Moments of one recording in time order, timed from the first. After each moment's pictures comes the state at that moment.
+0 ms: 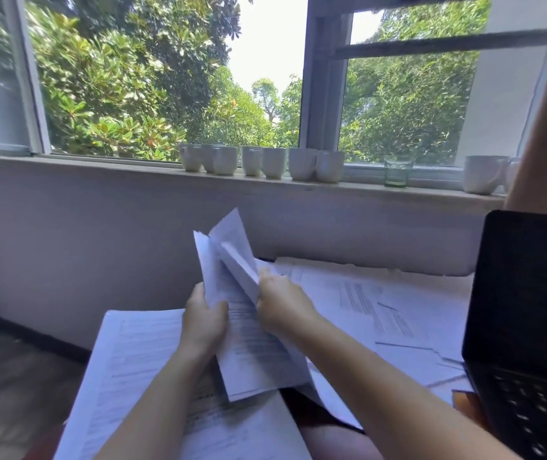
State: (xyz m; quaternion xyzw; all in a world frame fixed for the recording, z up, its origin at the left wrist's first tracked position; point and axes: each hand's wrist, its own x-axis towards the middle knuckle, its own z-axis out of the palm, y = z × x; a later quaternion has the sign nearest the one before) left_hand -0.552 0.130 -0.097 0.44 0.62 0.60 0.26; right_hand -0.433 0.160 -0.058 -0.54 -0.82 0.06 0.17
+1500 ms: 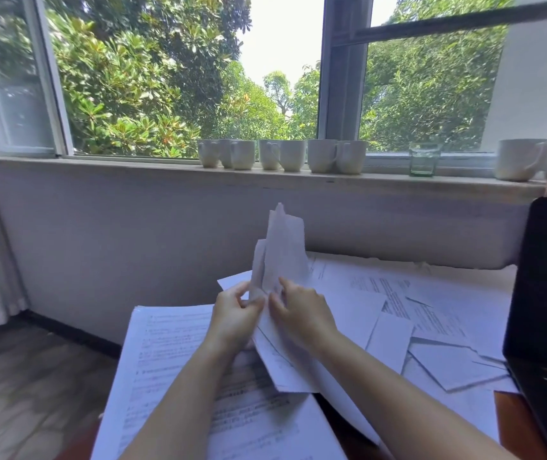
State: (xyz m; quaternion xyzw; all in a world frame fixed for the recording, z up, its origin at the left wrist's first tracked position) left_hand -0.563 0.141 -0.109 0.50 0.56 0.57 0.34; right_hand -0.443 0.183 -0.104 -0.53 -0.80 0.07 0.28
